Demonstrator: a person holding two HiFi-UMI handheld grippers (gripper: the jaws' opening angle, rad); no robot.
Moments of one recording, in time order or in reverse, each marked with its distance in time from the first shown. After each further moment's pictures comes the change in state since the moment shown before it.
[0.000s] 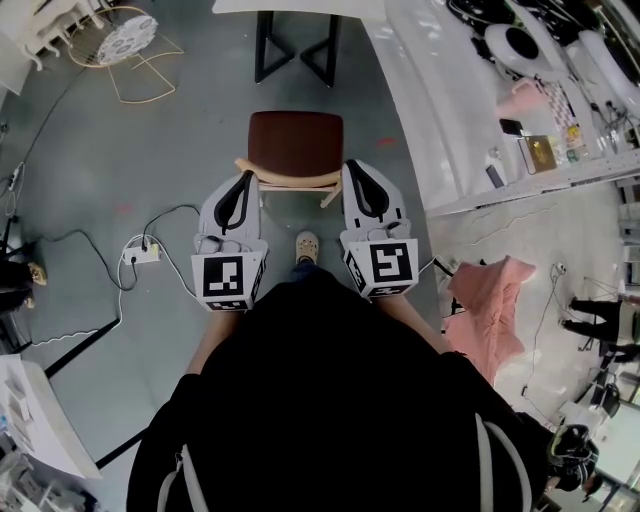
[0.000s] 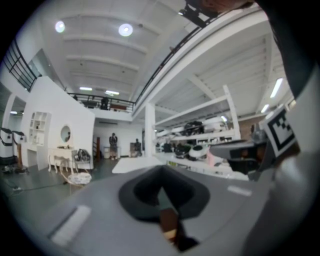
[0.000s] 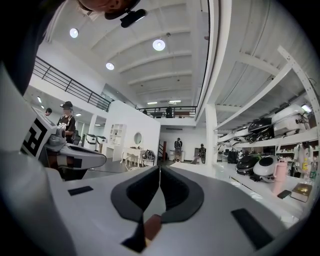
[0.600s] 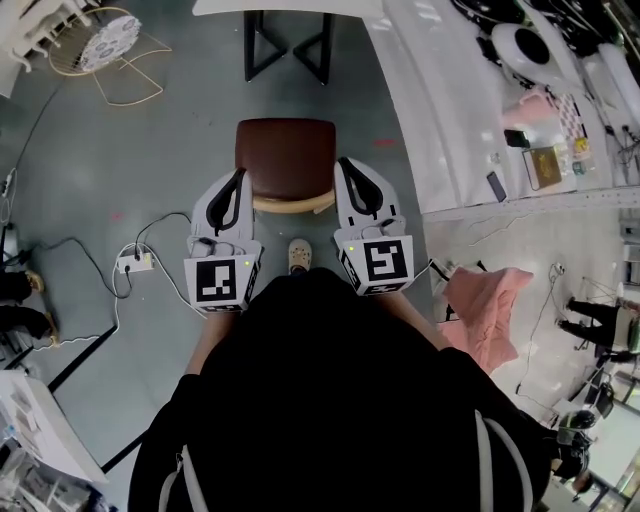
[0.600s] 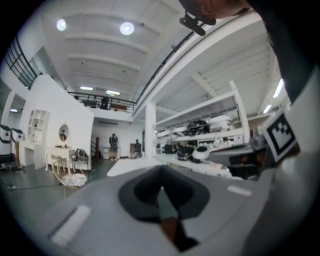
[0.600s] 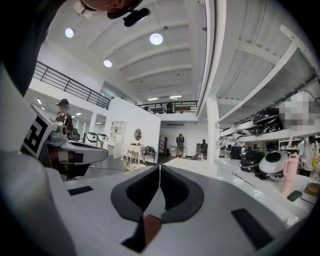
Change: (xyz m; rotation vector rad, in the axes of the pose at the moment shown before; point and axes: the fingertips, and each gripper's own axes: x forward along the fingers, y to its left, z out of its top) left arm 0.106 0.008 -0.001 -0.007 -0.014 0.005; right arm 0.081 -0.069 -0.027 0.017 0.043 0.031
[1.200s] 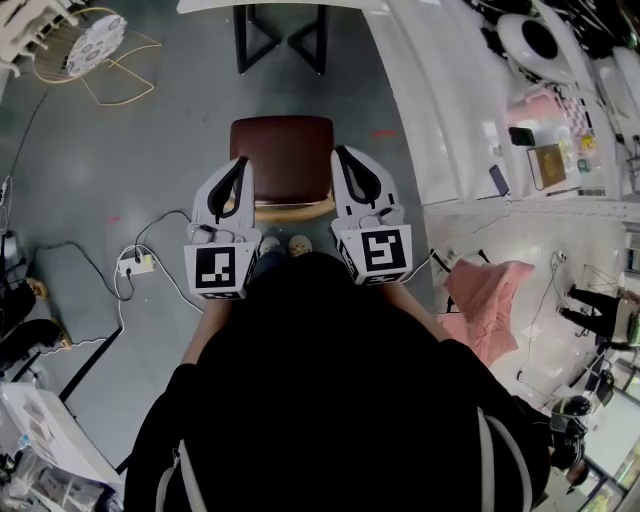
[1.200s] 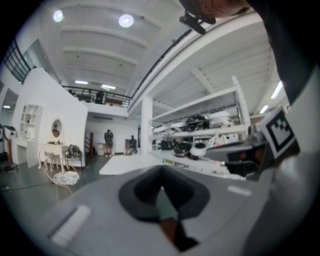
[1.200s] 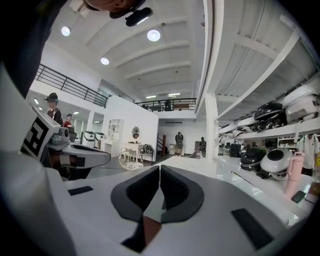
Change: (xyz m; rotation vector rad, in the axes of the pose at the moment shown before) left arm 0.069 0.015 -0.016 -0.008 0.041 -0.060; right arm 0.057 -0.031 -0.010 0.010 0.026 -0.011
